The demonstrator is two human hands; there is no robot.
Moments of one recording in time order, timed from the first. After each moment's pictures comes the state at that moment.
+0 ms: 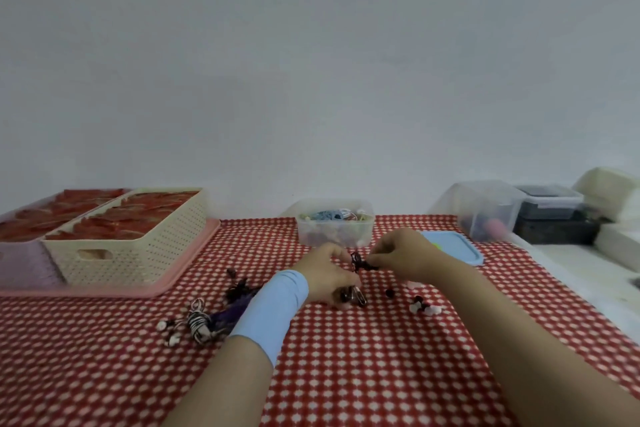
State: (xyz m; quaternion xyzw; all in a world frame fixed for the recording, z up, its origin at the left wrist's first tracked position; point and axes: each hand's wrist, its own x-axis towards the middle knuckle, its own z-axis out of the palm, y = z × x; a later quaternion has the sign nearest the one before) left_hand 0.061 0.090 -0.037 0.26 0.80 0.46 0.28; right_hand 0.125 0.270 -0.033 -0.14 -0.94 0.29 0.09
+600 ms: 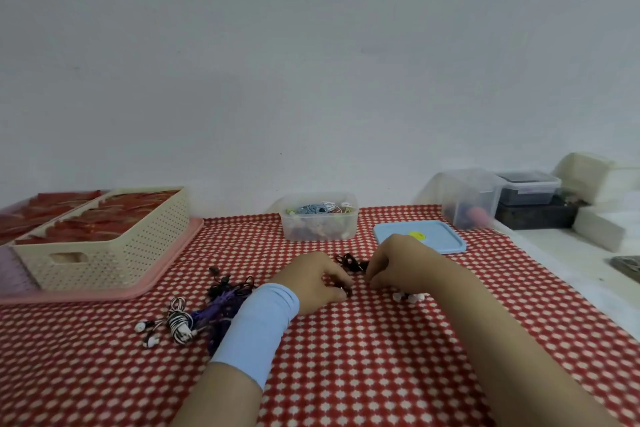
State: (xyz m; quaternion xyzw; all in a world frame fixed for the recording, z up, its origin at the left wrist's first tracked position) left_hand 0.069 0.087 -0.051 0.45 0.86 0.23 0.09; right_hand 0.153 0.269 -0.041 -0.14 -0.96 0.25 0.01
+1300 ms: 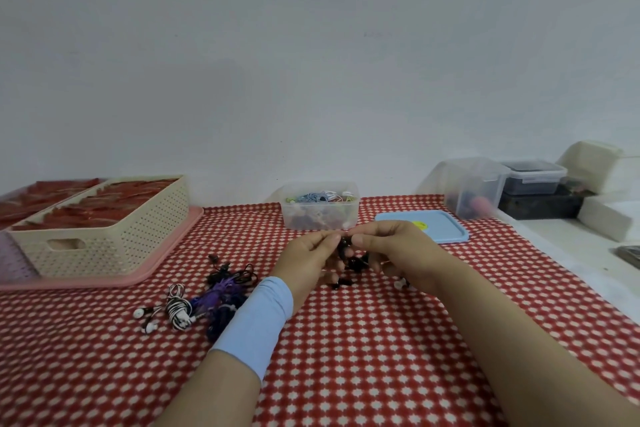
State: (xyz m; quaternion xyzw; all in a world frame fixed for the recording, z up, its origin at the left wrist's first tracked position) left_hand 0.076 0.094 -0.070 0.26 0.65 0.68 0.22; right_hand 0.160 0.253 -0.050 -0.10 -0.75 0.65 0.10
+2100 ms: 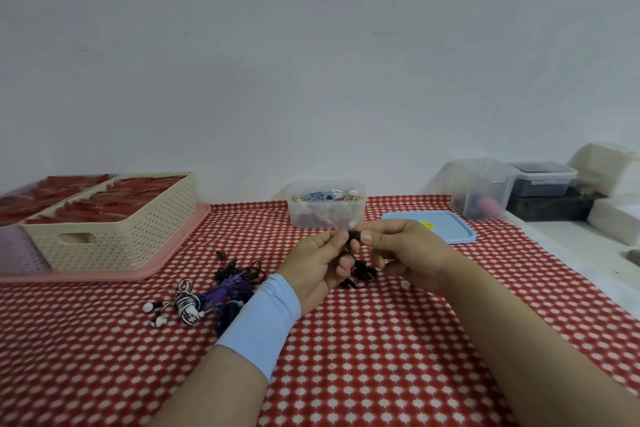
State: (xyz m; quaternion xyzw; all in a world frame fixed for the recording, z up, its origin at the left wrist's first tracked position) left_hand 0.086 0.091 -0.061 0.21 0.49 0.77 0.34; right_hand 0.161 0.250 -0.049 -0.06 -0.70 0.71 0.07
